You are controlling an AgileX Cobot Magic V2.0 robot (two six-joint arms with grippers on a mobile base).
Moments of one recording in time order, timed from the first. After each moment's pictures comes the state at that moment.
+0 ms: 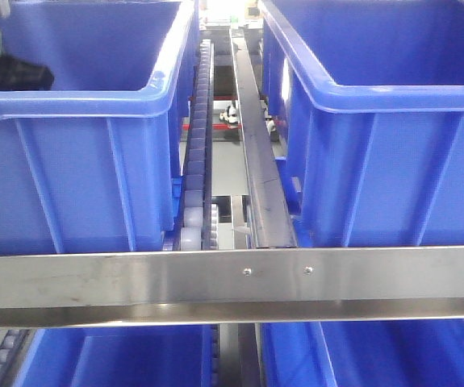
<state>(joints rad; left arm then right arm) -0.09 1.84 -1.32 -0.18 0.44 0.18 0.50 0.03 -0.42 -0.26 0.56 0.19</state>
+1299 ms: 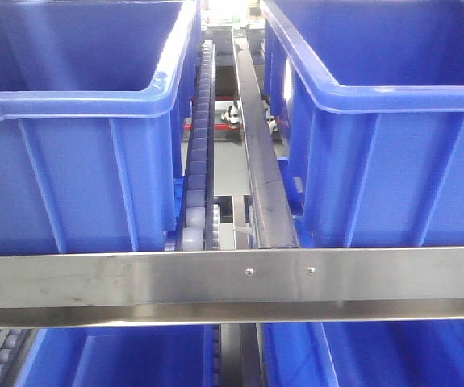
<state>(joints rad) -0.09 1.01 -0.97 -0.17 0.60 0.18 0.50 0.09 -0.44 -0.26 0.56 0.19</state>
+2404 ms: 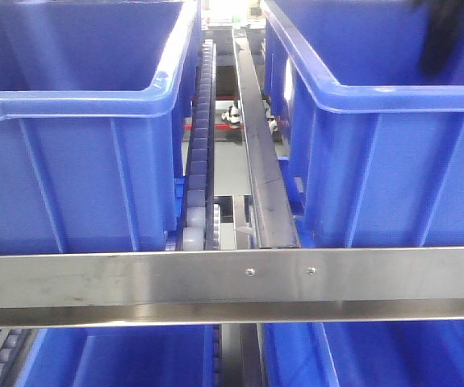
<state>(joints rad) -0.09 0.50 -0.67 -0.23 0.58 0.18 0.11 1.76 -1.50 -0.04 0.85 0.06</state>
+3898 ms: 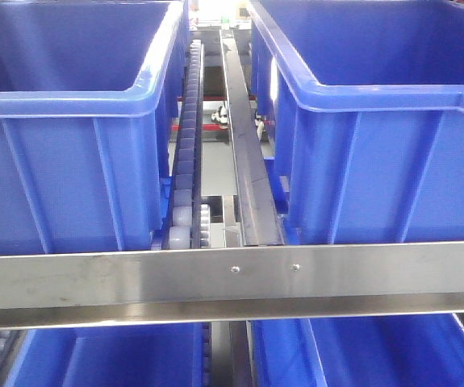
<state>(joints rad) -0.09 0.06 -0.49 0.08 0.63 -0.02 0.21 0.94 -0.83 -0.11 0.56 0.06</state>
